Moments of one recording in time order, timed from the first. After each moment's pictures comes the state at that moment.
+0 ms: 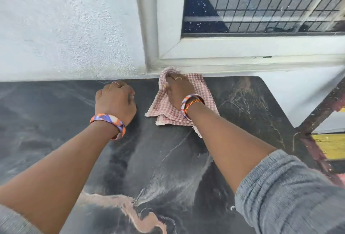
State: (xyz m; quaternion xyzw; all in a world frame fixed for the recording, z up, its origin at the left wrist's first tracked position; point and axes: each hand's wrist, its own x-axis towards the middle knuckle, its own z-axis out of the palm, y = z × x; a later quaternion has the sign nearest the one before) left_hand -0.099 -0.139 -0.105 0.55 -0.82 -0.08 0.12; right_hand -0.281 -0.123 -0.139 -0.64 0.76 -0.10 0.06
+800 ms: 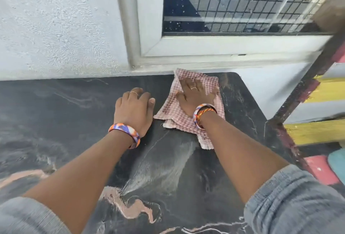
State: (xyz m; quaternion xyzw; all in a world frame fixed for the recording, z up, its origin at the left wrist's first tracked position) left_hand -0.137 -0.086 -0.120 0.47 -0.87 -0.12 0.11; right_hand -0.316 -0.048 -0.139 -0.50 0.86 -0.02 0.11
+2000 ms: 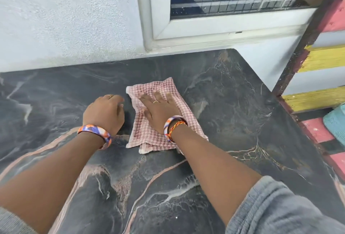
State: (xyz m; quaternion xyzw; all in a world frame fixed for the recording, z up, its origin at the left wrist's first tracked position) left_hand 0.014 -0.051 -0.102 0.47 -0.88 -0.07 0.11; right_hand -0.130 0.014 -0.135 -0.65 0.75 -0.06 0.11
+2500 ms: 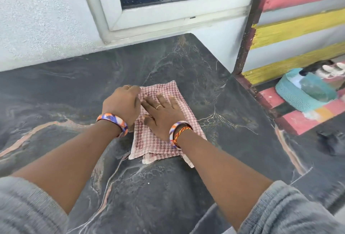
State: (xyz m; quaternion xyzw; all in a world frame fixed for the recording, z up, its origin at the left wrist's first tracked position) left_hand -0.057 0.031 -0.093 0.33 -0.93 -0.12 0.10; right_hand -0.146 0.133 -0.136 -0.56 0.81 -0.06 0.13
